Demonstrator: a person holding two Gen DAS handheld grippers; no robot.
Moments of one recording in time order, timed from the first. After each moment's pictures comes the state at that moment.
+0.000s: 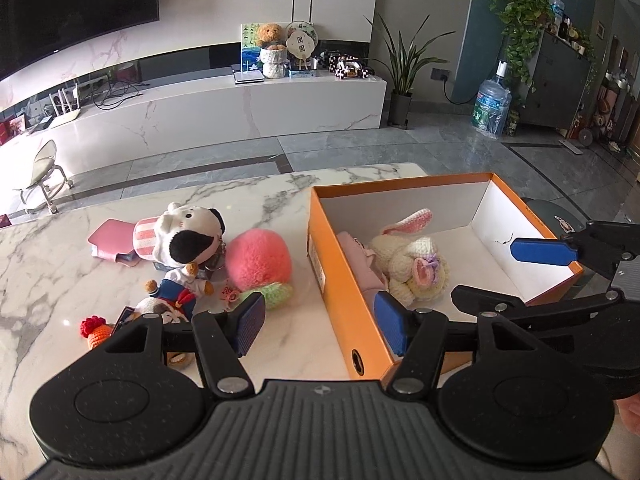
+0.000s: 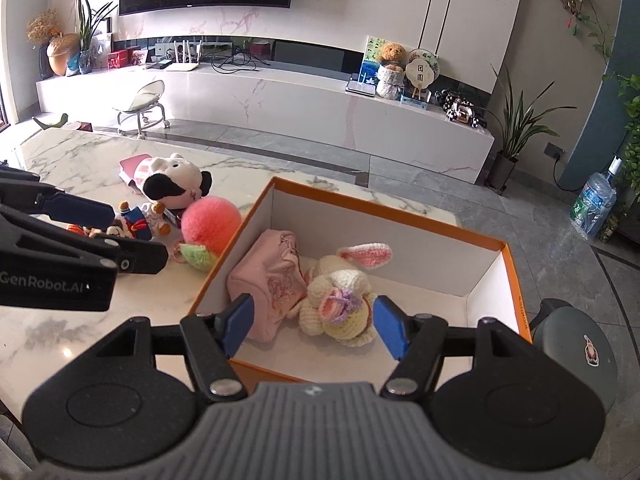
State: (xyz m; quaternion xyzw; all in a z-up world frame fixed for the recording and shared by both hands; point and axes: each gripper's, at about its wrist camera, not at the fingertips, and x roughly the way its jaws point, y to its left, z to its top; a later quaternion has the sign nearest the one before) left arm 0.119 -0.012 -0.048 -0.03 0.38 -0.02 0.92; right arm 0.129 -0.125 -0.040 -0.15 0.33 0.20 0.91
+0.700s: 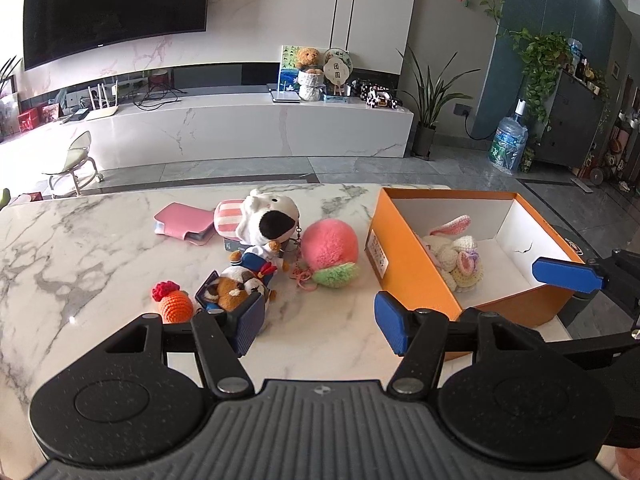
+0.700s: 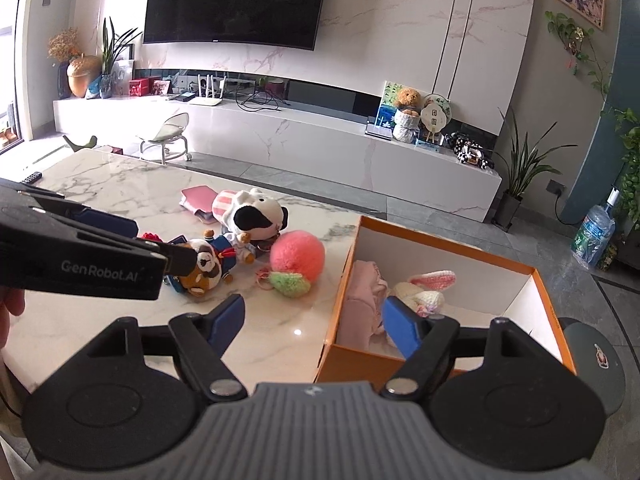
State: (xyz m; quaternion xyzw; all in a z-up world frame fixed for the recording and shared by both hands) left arm 0.044 0.066 -0.048 -0.06 0.34 0.00 0.94; right arm 0.032 -0.052 -0.034 -0.14 0.27 0.21 0.93
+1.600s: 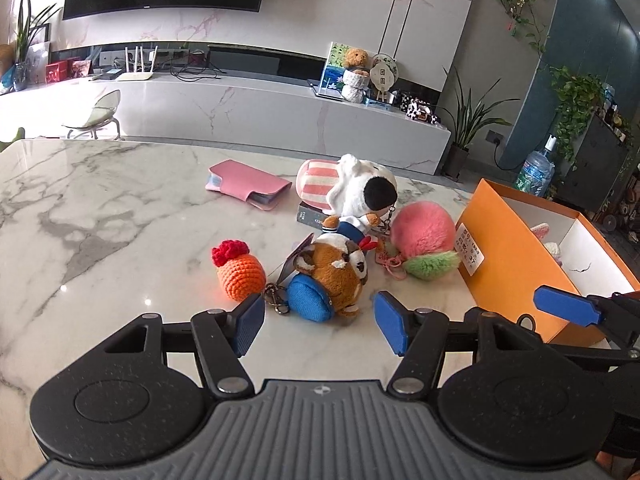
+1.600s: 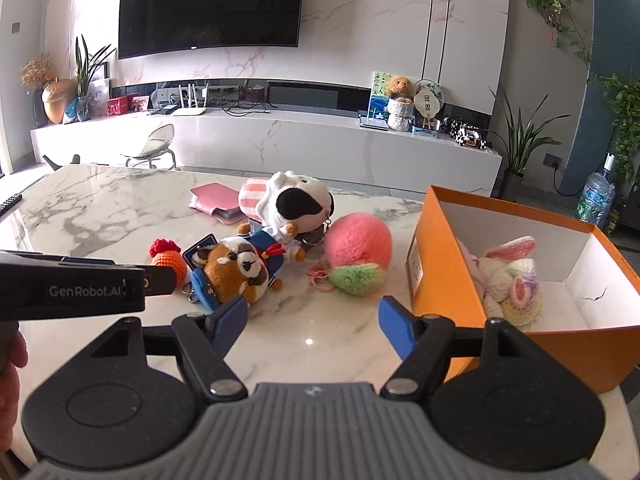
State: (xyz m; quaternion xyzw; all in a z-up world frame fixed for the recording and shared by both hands) left arm 0.058 0.161 -0.132 -0.12 0.32 0.03 0.94; right arm 0.055 0.041 -0.119 -0.10 0.27 0.18 0.94
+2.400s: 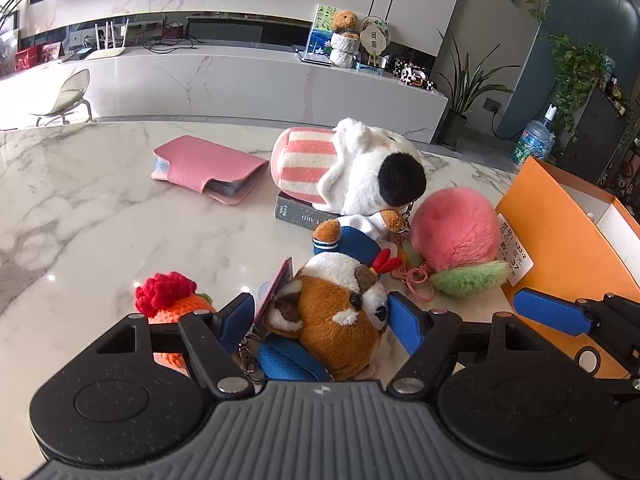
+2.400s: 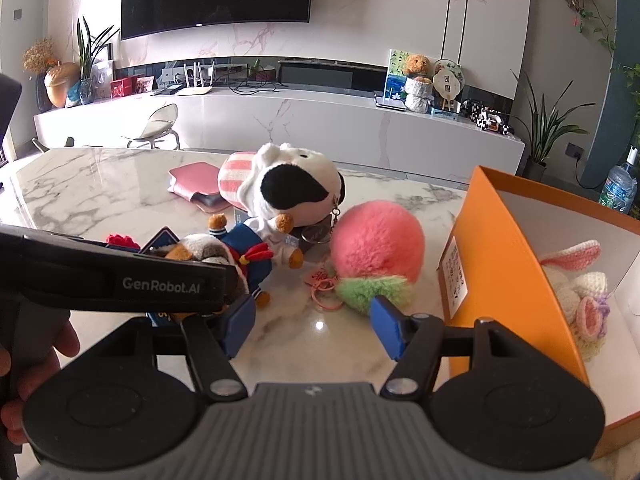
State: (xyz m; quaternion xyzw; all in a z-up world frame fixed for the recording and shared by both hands) left arm 0.151 0.167 -0.184 -0.12 0.37 0.00 0.92; right arm 0.138 0.064 -0.167 -0.10 0.30 0.20 0.93
